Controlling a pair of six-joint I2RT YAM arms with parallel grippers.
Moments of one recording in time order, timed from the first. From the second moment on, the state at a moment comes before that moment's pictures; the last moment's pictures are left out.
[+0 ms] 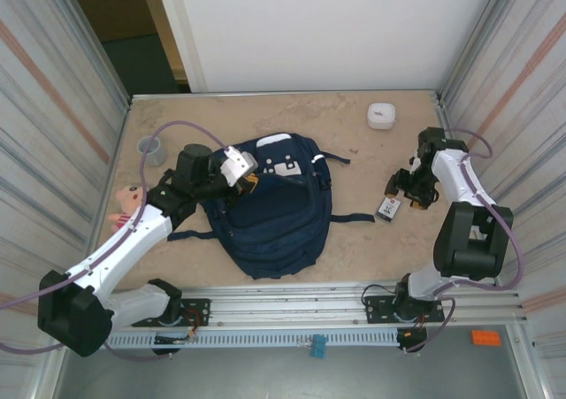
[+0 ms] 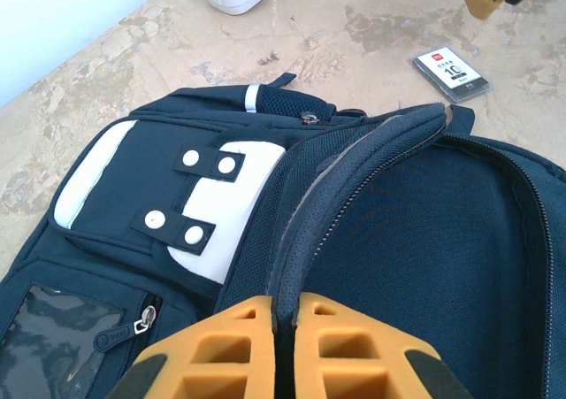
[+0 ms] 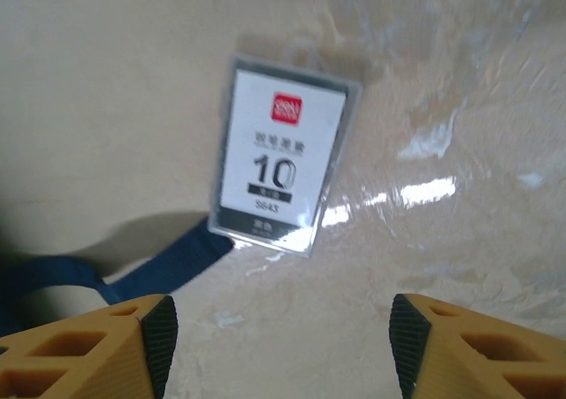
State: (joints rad) left arm -0.49 1.12 0.87 -0.32 0.39 0.34; right arm -0.13 1.55 1.15 -1.12 -0.13 0.25
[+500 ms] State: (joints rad) left arm -0.49 1.11 0.87 -0.32 0.39 0.34; right arm -0.10 1.73 1.09 -0.93 -0.15 0.29
